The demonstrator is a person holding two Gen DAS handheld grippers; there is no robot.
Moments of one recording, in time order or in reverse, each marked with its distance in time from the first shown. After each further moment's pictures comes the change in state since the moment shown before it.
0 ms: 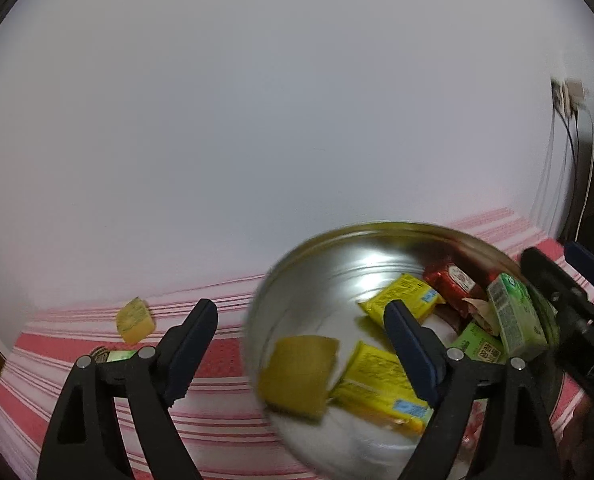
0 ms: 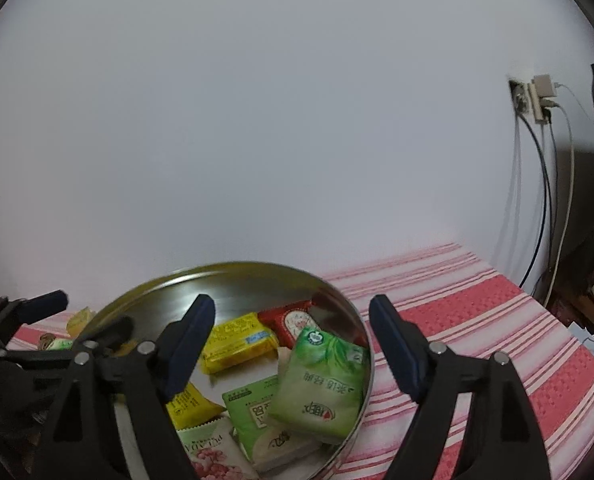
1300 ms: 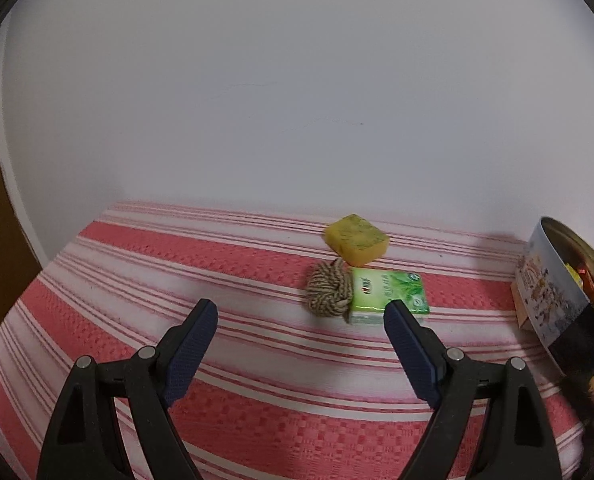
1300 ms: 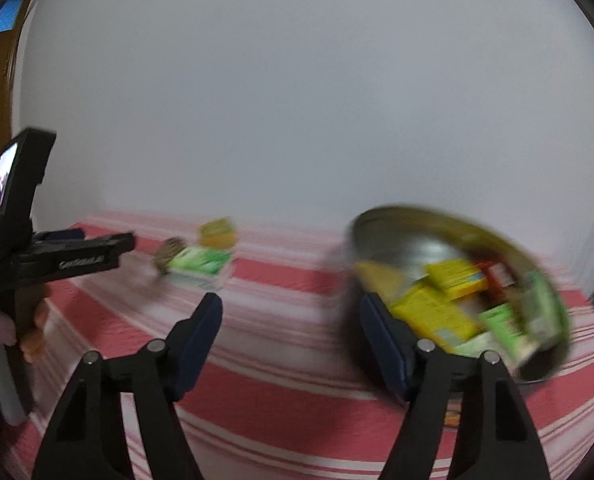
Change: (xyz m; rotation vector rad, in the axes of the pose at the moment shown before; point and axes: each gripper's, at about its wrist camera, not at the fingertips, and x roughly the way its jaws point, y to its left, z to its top) left arm -0.022 0.249 -0.090 -0.304 0.107 0.173; right arm -0.024 0.224 -0.070 -0.281 0.188 0.226
